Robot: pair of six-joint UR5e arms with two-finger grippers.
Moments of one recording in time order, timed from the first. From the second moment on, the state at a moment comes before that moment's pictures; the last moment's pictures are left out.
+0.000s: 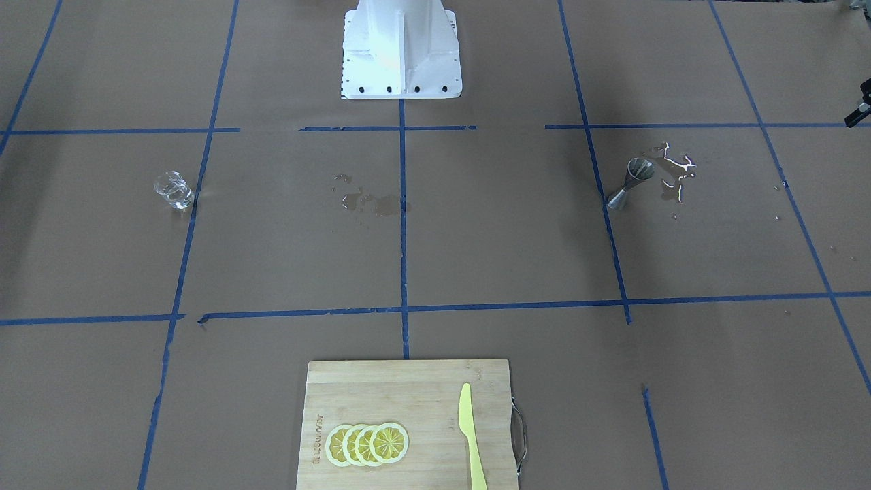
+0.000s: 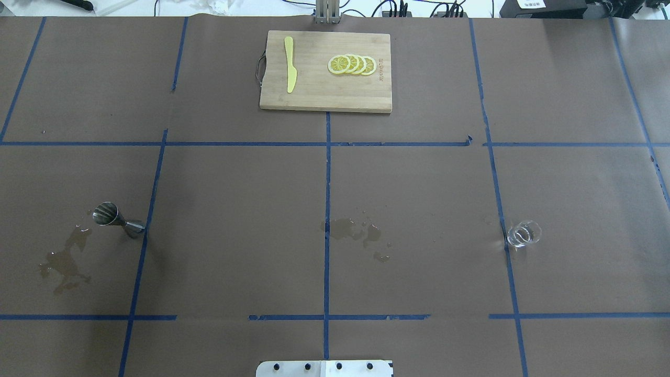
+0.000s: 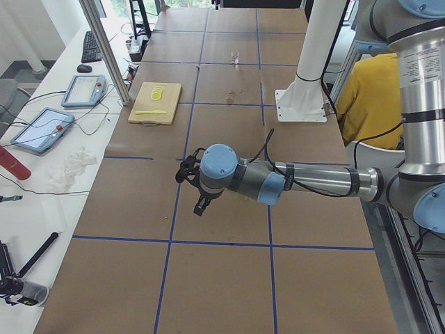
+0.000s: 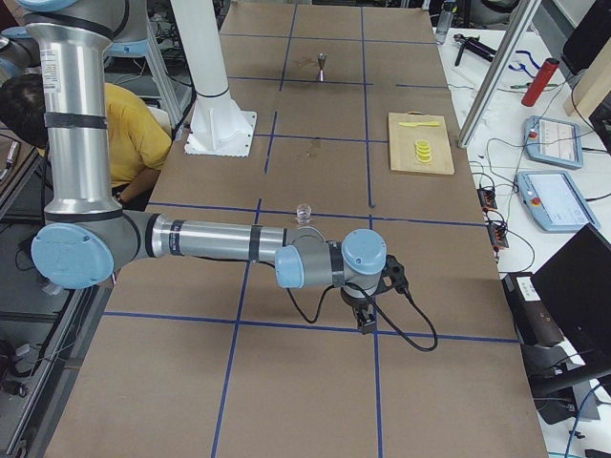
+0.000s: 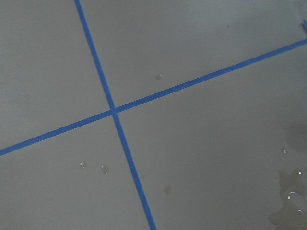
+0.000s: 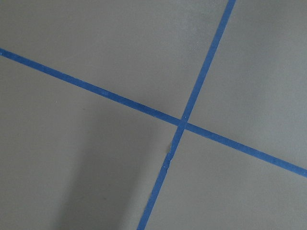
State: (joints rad) left arm -1.54 -1.35 -1.83 -1.97 -2.67 0.10; right arm 1.54 -1.56 1.52 -1.40 2.38 -0.25
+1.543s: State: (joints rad) left arm -0.61 -1.24 -2.10 -2.70 -1.53 -1.02; right arm 1.53 -1.62 1.53 -1.22 2.40 -0.12
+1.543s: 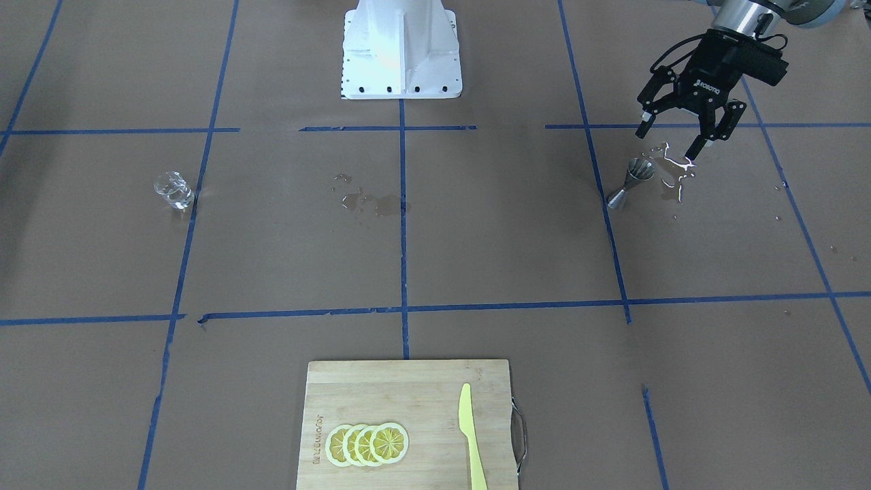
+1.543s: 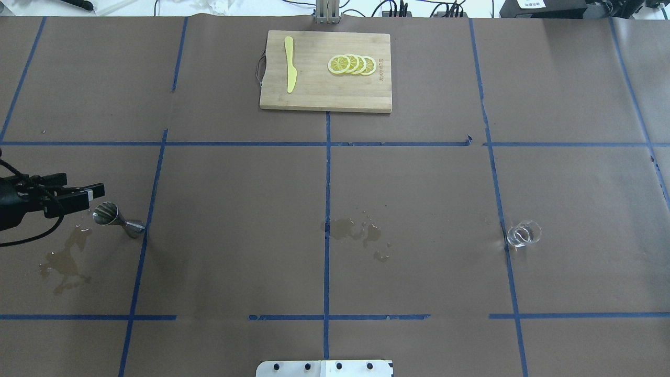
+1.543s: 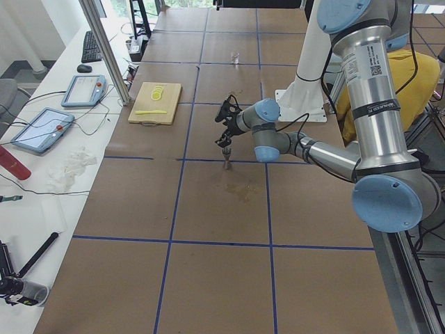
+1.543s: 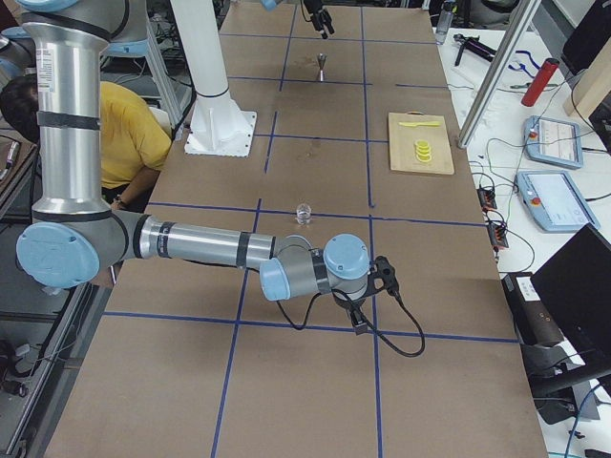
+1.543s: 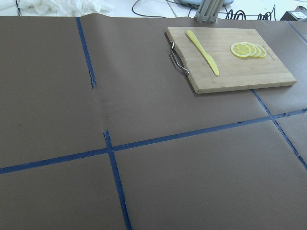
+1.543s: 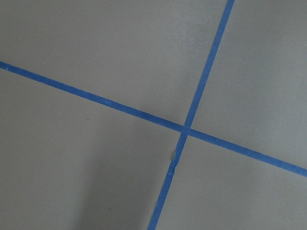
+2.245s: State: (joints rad) left arm -0.09 -1.13 -1.95 -2.87 -0.69 -1.19; right arm 1.53 -1.62 1.53 -1.22 2.39 -0.12
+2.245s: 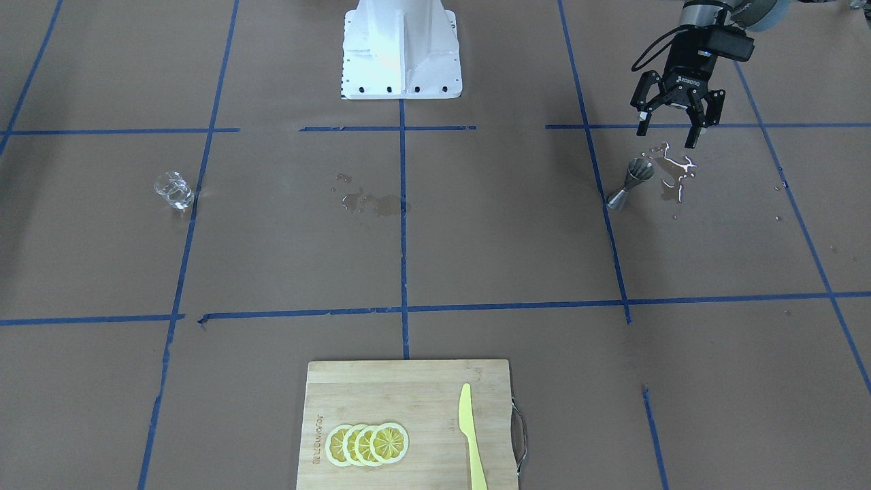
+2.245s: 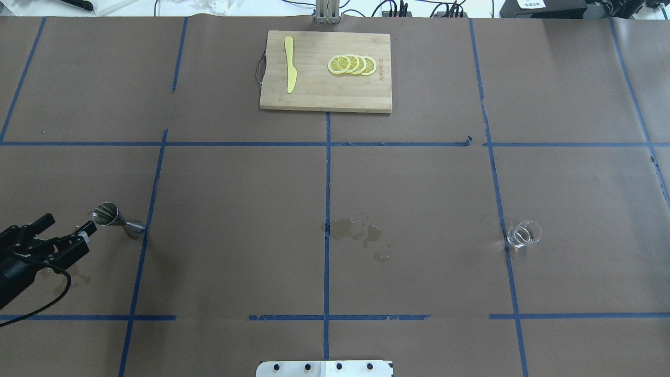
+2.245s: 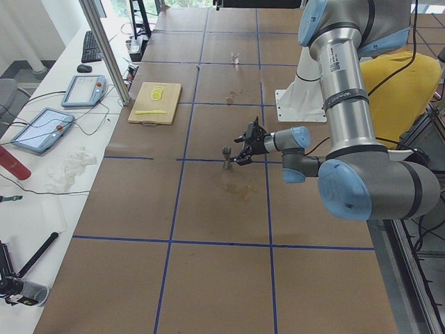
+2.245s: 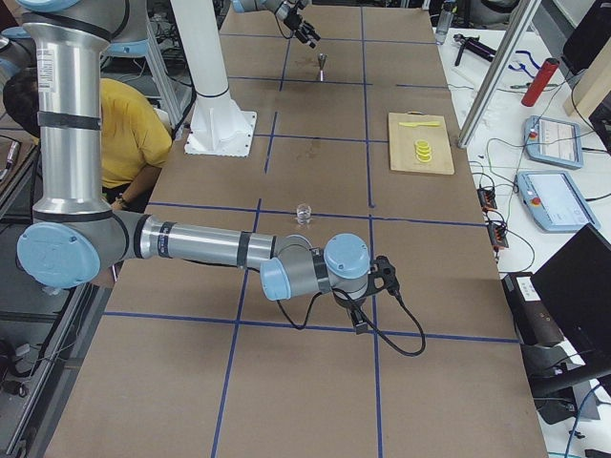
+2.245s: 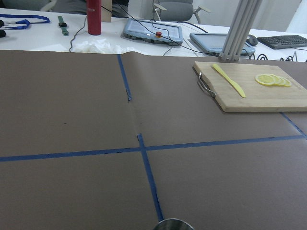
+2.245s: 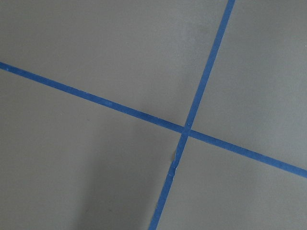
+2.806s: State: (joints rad) left arm 0.02 -1.28 -1.76 -2.92 -0.44 -1.21; right arm 1.53 -1.62 1.53 -1.22 2.39 -0.12
